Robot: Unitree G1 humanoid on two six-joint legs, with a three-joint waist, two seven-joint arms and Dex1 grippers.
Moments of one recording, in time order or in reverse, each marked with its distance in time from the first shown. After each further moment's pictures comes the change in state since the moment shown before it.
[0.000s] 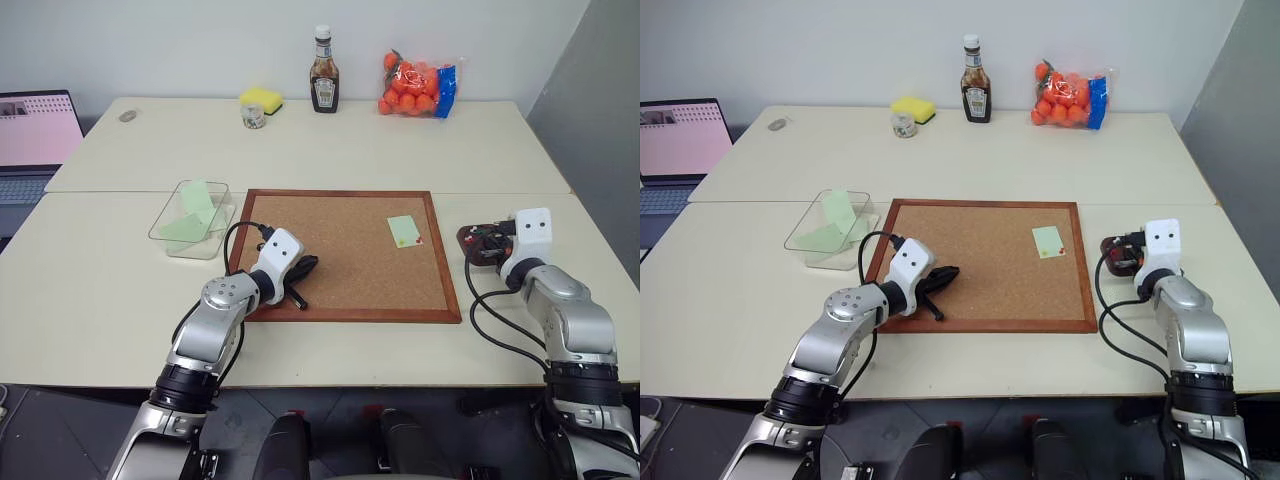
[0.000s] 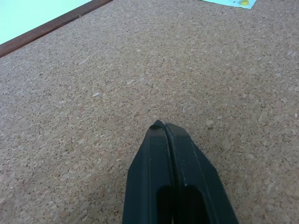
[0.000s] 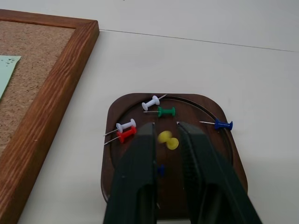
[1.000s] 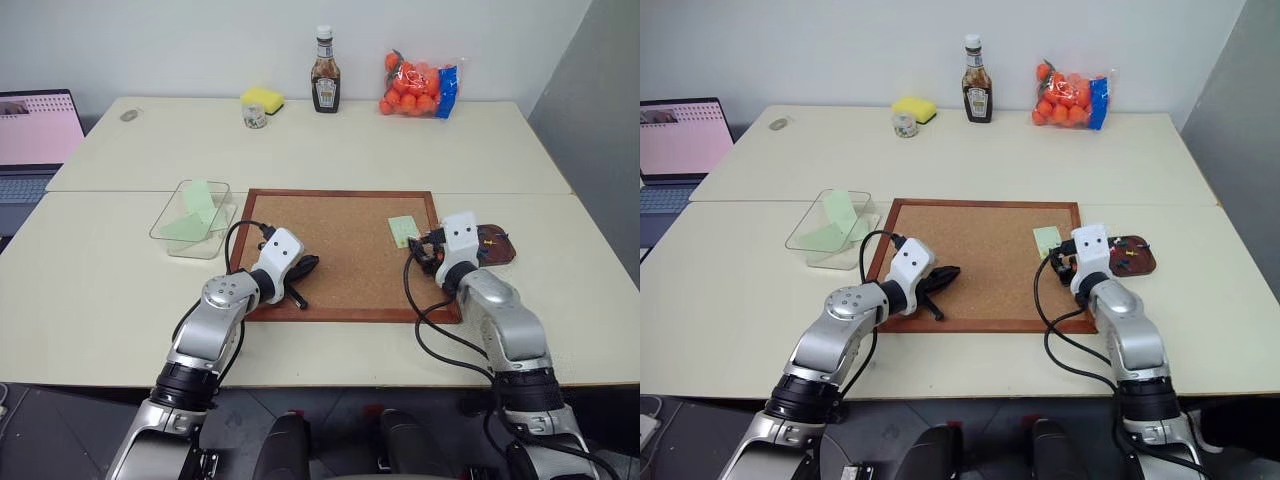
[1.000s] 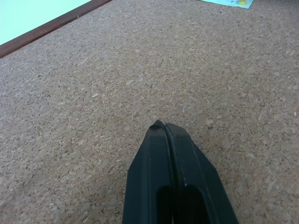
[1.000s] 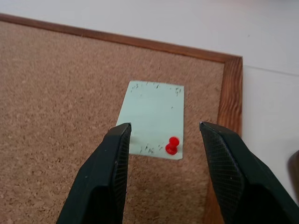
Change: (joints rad) left arm -0.009 0.004 -0.003 0.014 0.004 -0.013 -0.013; right arm 0.002 0.201 0.217 -0.043 -0.050 -0.121 0.003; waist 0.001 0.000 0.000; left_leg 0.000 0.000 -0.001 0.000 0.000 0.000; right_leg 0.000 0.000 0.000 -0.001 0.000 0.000
